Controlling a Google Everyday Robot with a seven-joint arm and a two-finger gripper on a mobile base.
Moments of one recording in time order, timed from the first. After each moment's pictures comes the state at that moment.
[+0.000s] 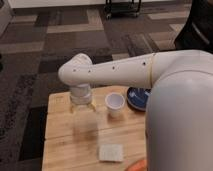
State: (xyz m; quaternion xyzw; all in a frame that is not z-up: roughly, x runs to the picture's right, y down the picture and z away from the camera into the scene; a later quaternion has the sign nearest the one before) arm -0.104 0.098 0.704 -0.26 0.23 0.64 0.68
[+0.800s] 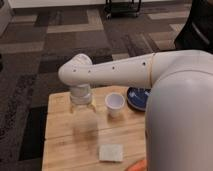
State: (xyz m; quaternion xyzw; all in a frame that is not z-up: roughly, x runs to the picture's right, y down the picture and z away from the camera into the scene) arm -0.100 0.100 0.705 -0.26 0.23 0.64 0.68
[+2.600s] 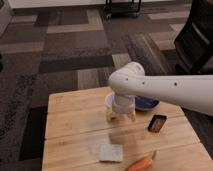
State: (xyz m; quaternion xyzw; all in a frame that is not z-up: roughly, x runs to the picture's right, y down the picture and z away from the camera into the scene) arm 0.078 0.133 0.674 -0.24 0.26 0.68 0.64
